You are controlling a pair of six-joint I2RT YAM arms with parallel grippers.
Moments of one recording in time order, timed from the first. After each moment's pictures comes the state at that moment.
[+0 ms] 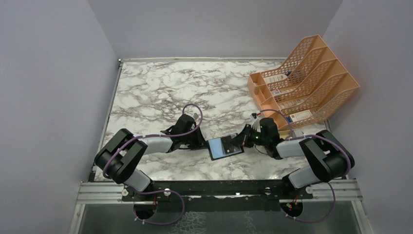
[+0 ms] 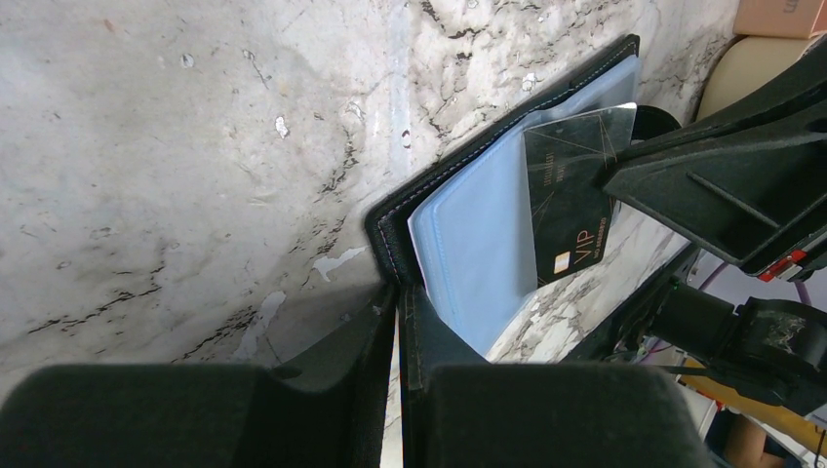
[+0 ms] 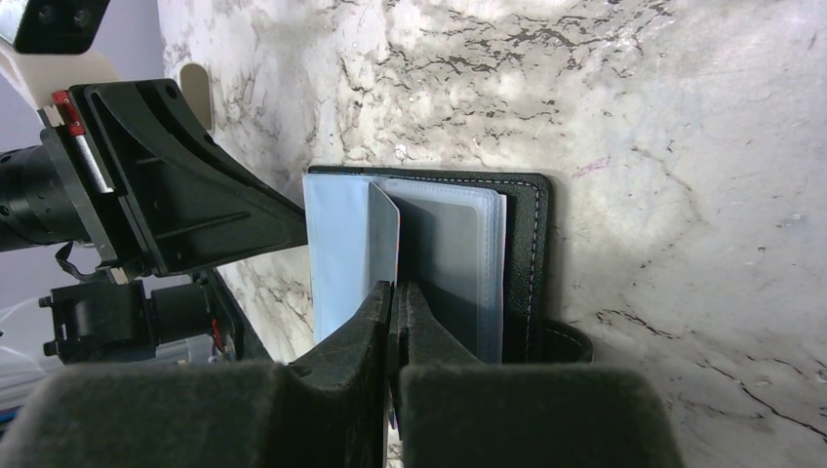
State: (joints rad) left arm -0.65 1.52 0.52 0.16 0.33 -0.89; right arm 0.44 1.48 0.28 0.64 -0.51 0.81
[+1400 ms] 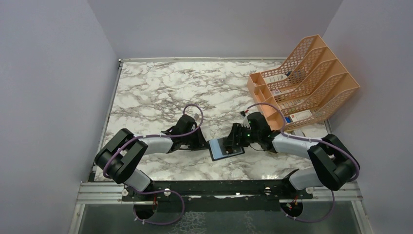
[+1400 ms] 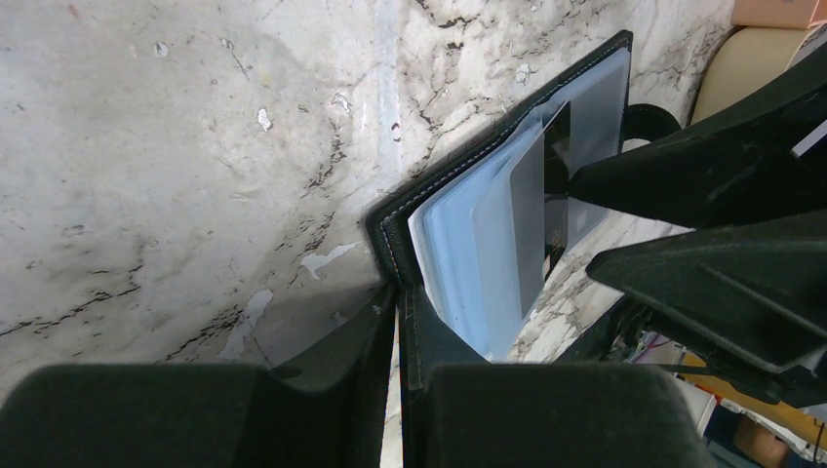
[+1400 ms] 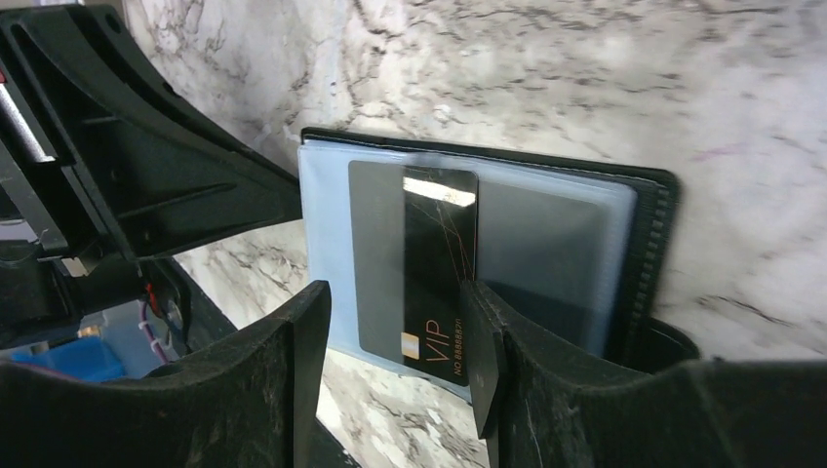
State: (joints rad) left arm -0.66 1.52 0.52 0.17 0.33 -0.90; right arm 0.58 1.39 0.48 0.15 -0.38 0.67
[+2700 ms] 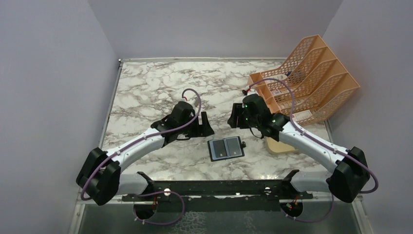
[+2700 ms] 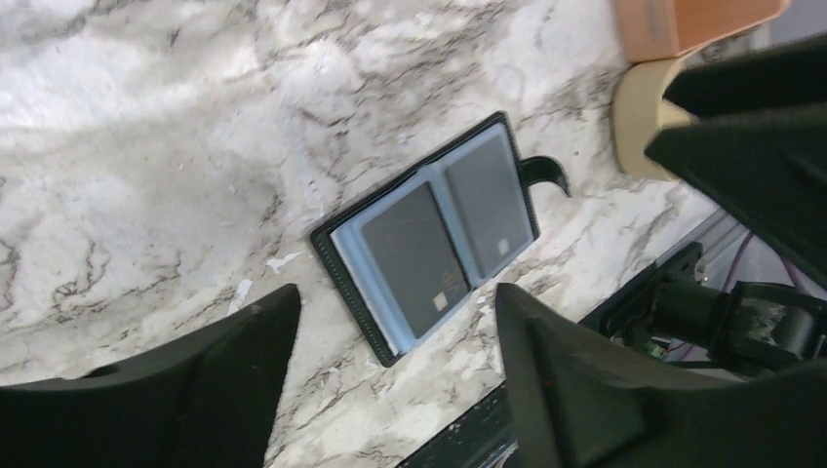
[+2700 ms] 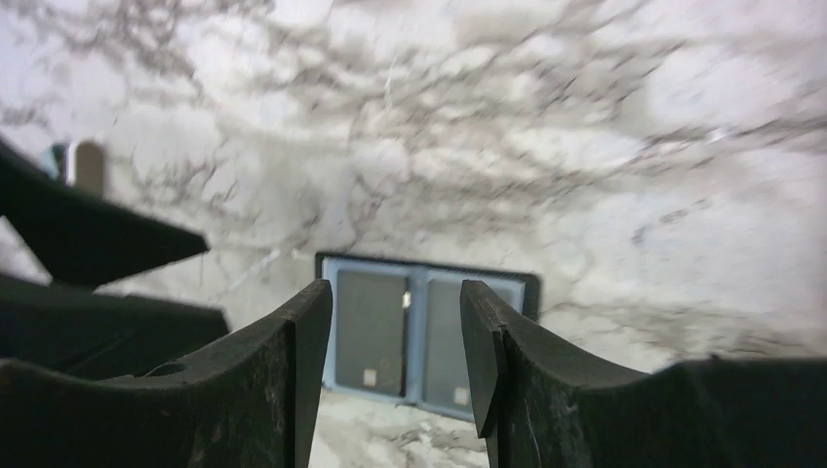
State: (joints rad) left arm -0.67 1.29 0.73 -0.19 0.22 -0.72; right arm 0.70 1.25 0.87 -0.34 0.06 0.58
